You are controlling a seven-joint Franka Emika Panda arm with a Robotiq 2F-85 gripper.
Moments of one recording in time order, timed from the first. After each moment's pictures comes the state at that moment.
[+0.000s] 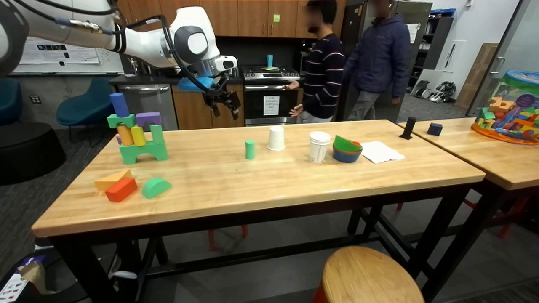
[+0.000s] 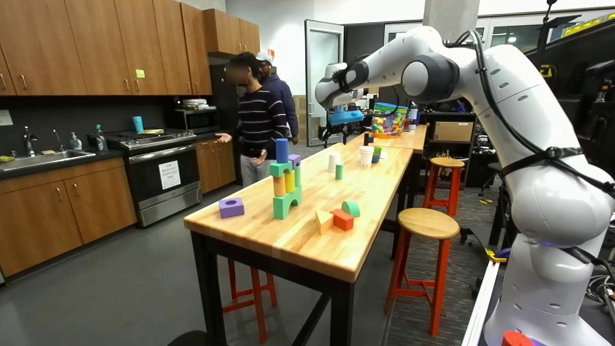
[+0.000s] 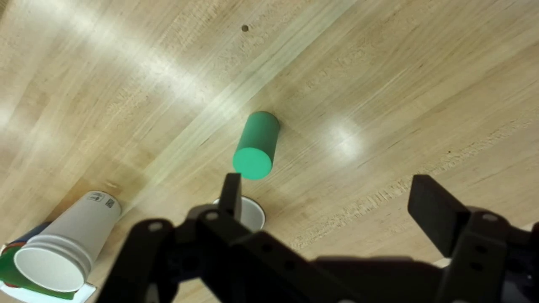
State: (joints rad) arm -0.23 0.59 -0.23 -1.24 -0.03 2.06 0.15
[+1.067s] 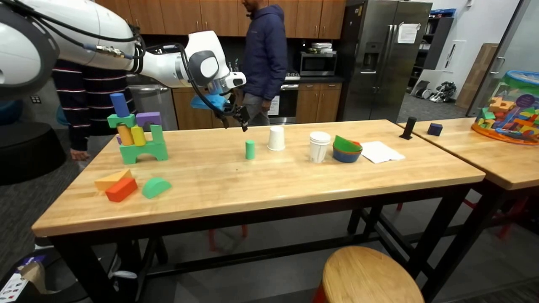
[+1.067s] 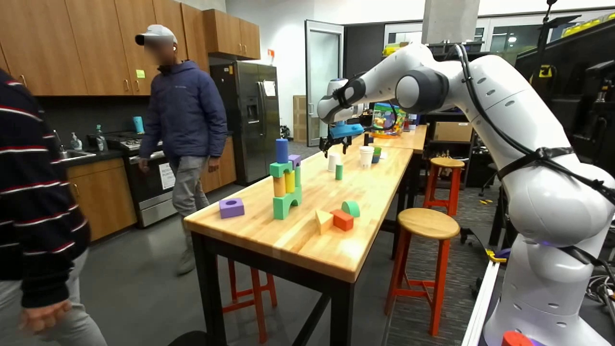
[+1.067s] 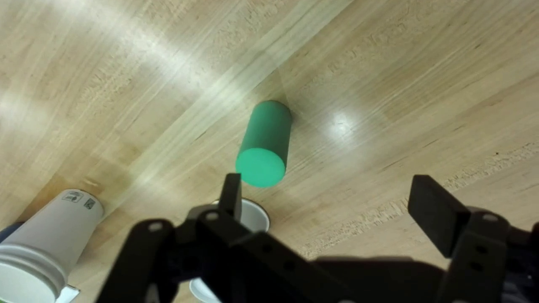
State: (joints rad) arm -0.27 0.68 -0.22 -1.23 -0.01 2.19 0.11
